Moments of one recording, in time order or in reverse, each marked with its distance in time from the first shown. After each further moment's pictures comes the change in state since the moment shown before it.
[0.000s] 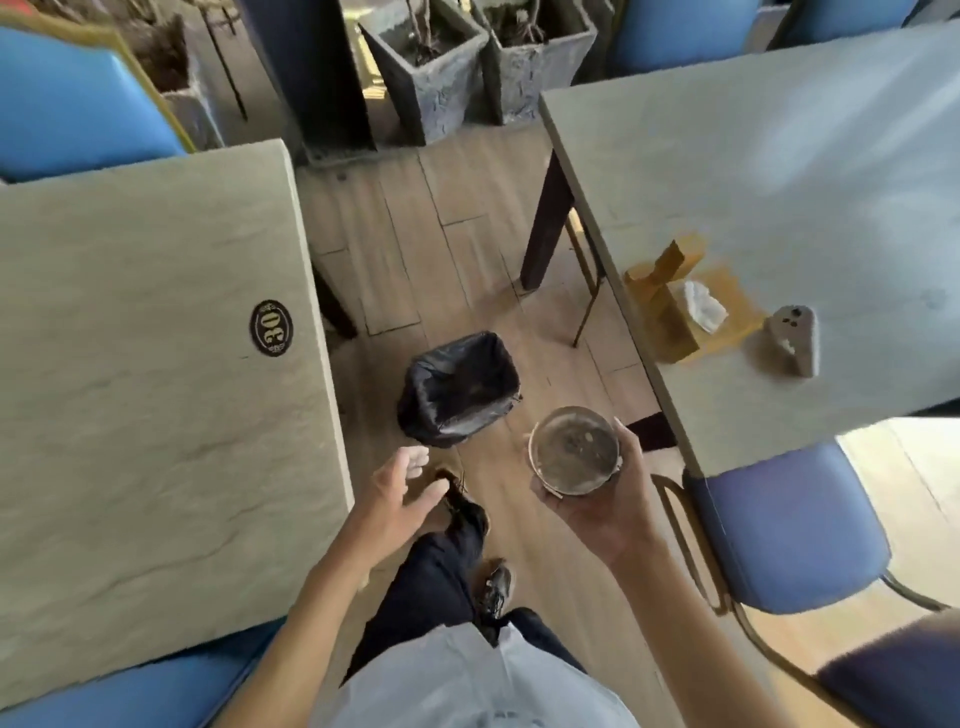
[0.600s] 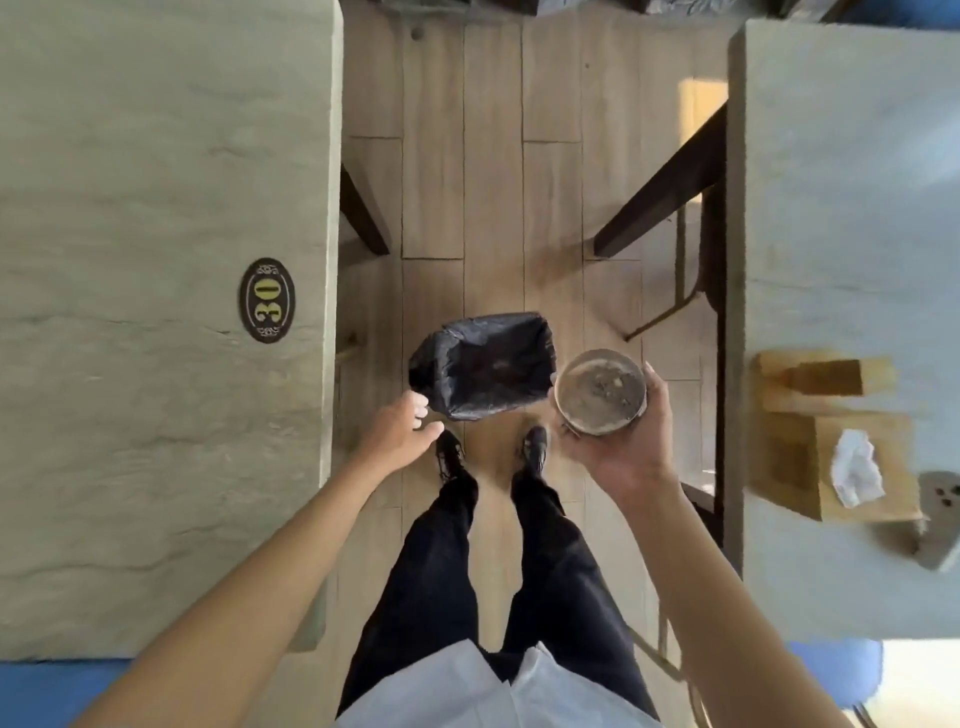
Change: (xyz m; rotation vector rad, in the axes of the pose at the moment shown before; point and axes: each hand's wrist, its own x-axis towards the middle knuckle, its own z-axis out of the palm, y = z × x) left_hand 0.229 -0.063 -0.017 -0.059 -0.089 -0.480; right_hand 0.236 -0.087 0.102 -0.191 0.161 0.144
